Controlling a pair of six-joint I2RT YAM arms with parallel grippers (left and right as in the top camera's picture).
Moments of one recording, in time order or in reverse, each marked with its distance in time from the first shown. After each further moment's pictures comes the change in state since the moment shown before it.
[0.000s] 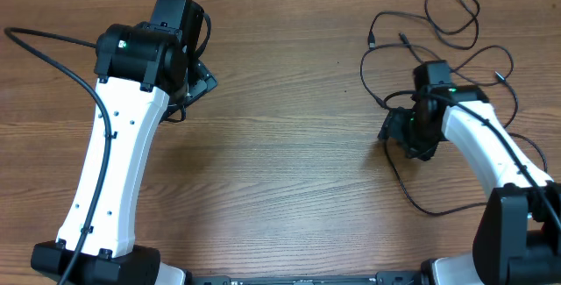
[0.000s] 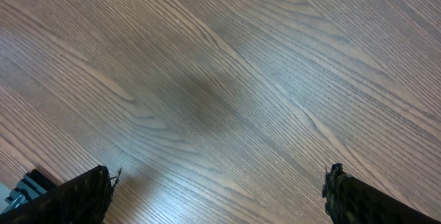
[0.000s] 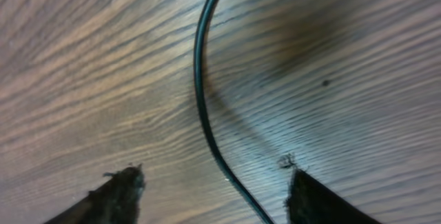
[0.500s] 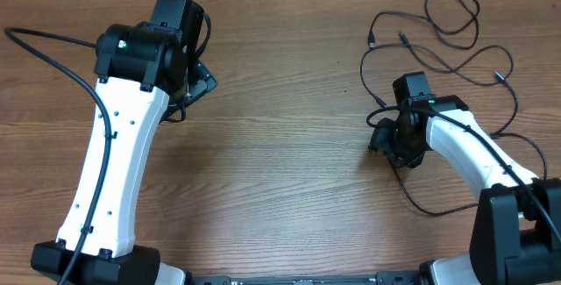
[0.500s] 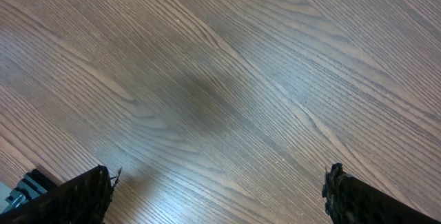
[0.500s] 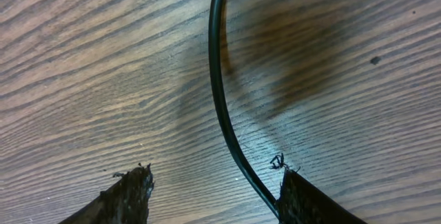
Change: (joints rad) left arm 0.000 0.000 0.000 -0.002 0.000 0.000; right arm 0.081 0.000 -0.082 0.071 0.024 0.035
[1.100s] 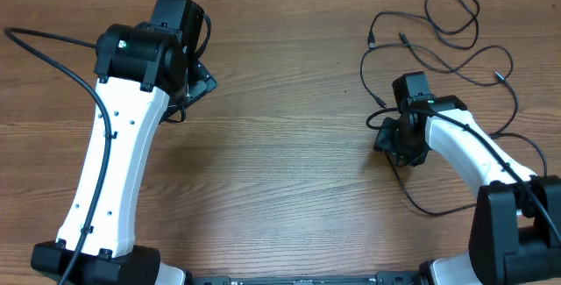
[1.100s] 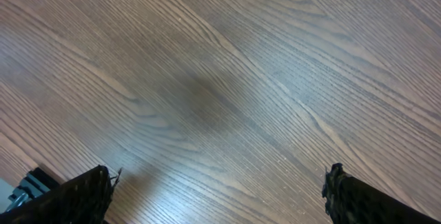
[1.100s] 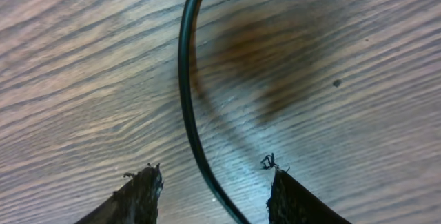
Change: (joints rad) left arm 0.000 0.000 0.000 -0.006 0.000 0.000; right arm 0.000 0.016 -0.009 0.023 0.084 -0.001
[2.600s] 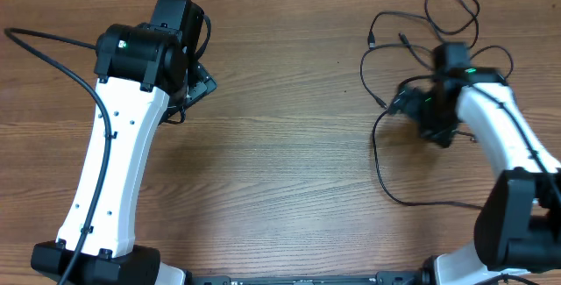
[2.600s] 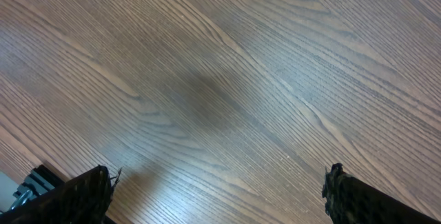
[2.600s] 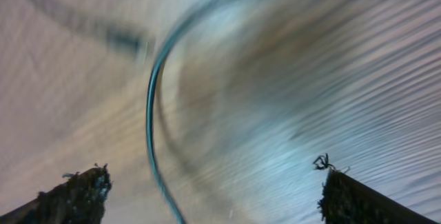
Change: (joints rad) left arm 0.000 0.000 0.000 -0.012 0.000 0.000; right arm -0.219 0.060 0.267 -0.137 -0.082 0.000
